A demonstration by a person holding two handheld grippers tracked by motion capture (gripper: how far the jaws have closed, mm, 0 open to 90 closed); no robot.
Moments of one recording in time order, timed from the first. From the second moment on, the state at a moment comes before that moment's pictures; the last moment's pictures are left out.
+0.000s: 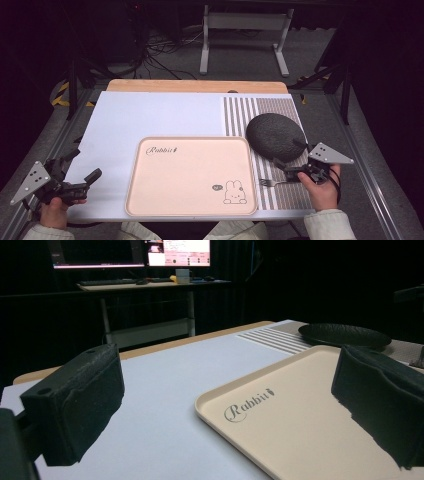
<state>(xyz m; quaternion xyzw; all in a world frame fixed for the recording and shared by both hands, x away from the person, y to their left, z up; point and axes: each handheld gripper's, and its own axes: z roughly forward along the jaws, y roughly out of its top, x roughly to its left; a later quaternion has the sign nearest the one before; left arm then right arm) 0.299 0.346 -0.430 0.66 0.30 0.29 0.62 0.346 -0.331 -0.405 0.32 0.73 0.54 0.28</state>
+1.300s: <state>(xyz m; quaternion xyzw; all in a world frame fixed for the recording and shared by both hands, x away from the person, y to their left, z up) 0.299 0.346 -0.430 0.66 0.30 0.29 0.62 0.374 -0.312 -0.364 0.26 0.88 0.33 0.21</state>
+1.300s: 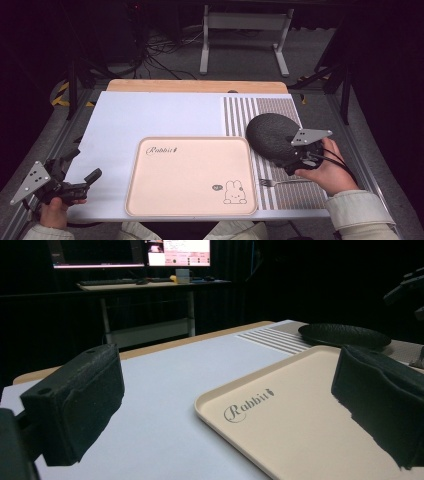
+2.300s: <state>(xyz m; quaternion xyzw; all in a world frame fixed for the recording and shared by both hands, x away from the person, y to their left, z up) 0.298 0.346 -0.430 0.66 0.31 0.29 0.62 0.375 -0.297 -0.391 0.12 0.98 0.14 0.09</state>
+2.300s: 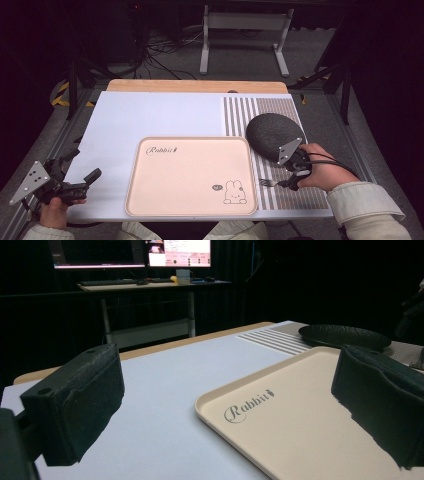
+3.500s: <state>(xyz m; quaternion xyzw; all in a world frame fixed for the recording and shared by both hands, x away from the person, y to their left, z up) 0.298 0.346 -0.429 0.66 0.30 0.29 0.63 0.380 -0.290 -0.412 0.07 1.00 0.04 0.01</state>
